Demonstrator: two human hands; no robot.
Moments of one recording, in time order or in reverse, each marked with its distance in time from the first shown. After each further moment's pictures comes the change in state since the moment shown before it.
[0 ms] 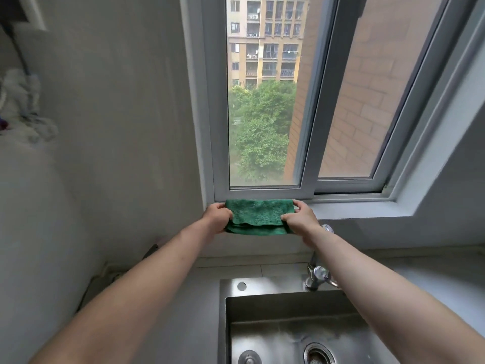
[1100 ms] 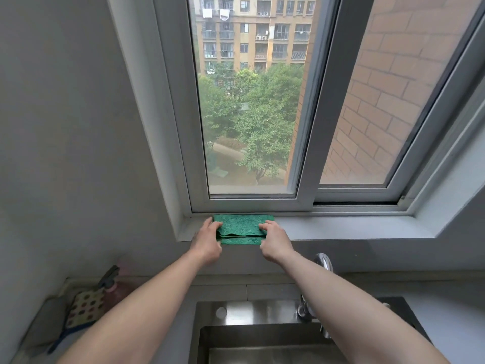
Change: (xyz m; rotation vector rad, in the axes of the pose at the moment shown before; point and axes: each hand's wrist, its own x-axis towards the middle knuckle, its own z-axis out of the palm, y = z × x) left_hand 0.123 -0.051 0.061 0.931 0.115 0.264; right_hand 0.146 0.068 0.044 -0.635 -0.183 -0.182
